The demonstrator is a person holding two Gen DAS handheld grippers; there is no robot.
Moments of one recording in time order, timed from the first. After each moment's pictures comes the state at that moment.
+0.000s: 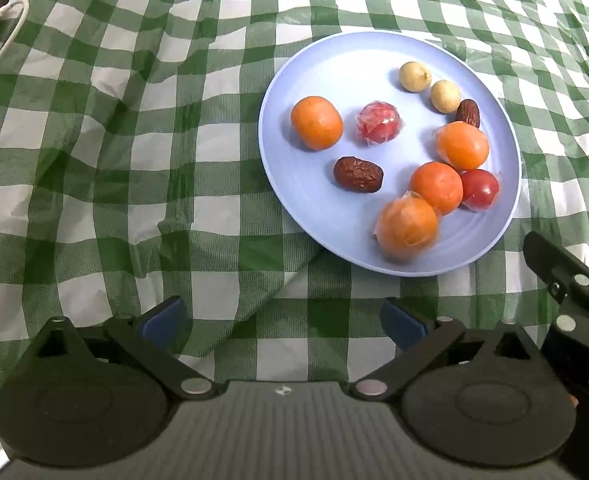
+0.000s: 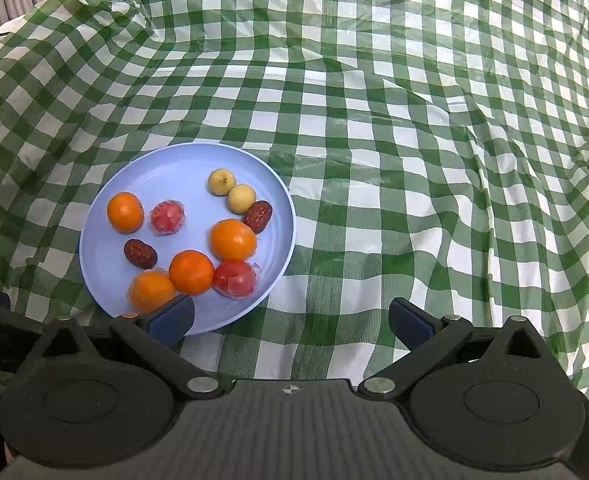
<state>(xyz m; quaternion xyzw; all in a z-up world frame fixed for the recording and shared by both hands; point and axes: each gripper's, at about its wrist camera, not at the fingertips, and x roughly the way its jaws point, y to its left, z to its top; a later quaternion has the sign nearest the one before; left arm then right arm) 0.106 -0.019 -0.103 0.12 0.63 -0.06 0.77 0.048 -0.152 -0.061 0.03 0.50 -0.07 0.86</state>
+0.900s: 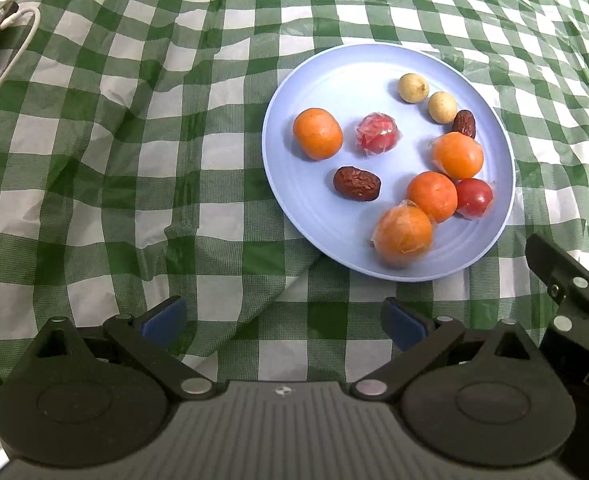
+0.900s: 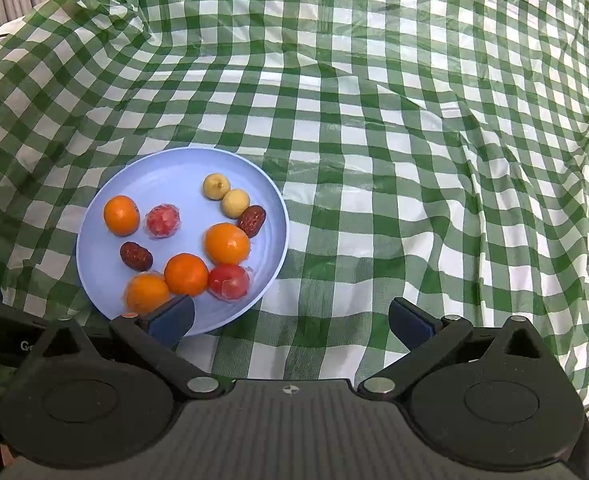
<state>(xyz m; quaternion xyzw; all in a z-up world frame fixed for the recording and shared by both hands) 0.102 -0.017 -0.094 0.11 0.62 -0.06 0.78 0.047 -0.151 -0.054 0.03 0.49 -0.08 0.87</state>
